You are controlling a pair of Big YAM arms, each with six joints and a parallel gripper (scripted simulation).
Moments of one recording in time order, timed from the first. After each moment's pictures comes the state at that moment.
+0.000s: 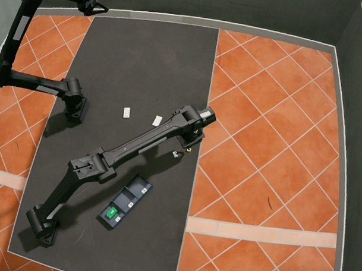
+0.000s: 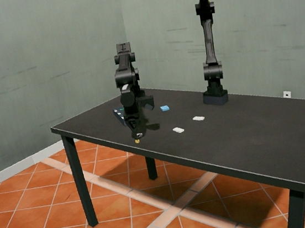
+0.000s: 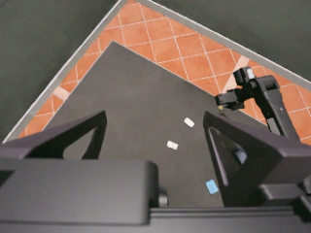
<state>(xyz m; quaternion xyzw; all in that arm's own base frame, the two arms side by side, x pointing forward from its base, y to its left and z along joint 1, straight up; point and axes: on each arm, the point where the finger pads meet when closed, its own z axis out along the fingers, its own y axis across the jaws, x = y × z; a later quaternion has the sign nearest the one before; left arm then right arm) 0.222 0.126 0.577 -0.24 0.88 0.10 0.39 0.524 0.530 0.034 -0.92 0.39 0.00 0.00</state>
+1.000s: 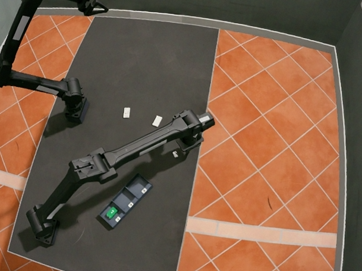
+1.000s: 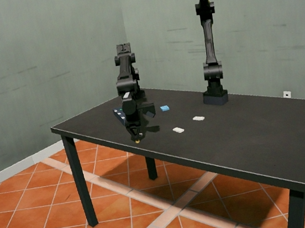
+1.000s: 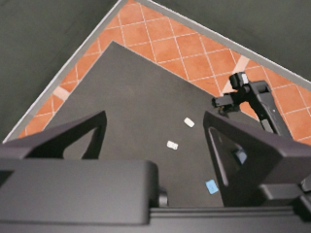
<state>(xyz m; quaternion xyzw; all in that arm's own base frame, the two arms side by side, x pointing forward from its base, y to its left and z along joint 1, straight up) 0.222 0.126 0.577 -0.24 0.88 0.10 0.39 0.522 0.528 0.001 -0.92 0.40 0.00 0.00</state>
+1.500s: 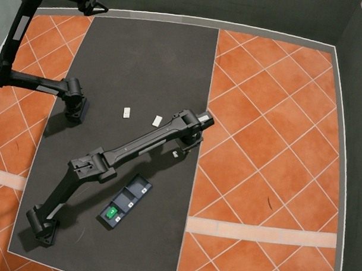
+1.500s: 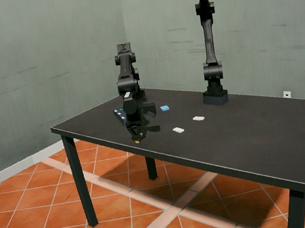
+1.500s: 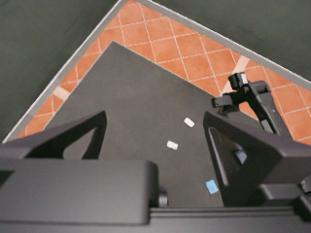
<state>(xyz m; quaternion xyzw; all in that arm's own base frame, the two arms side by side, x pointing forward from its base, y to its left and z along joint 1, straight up) 0.222 0.126 0.577 -0.24 0.88 0.10 0.39 0.520 0.531 0.001 -0.92 0.40 0.00 0.00</state>
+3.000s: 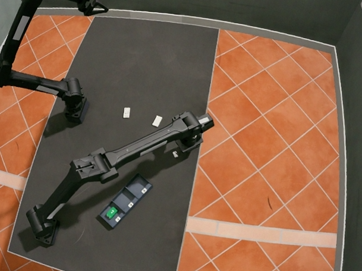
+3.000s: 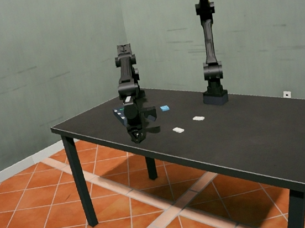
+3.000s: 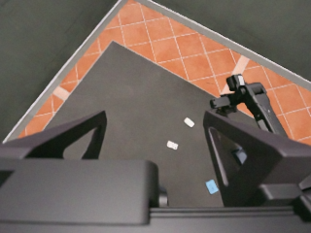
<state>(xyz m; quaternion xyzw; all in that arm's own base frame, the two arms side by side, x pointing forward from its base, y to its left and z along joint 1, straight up) 0.222 0.126 0.577 -0.24 0.88 0.10 0.39 0.520 0.530 -0.017 -0.92 0.39 0.00 0.00</state>
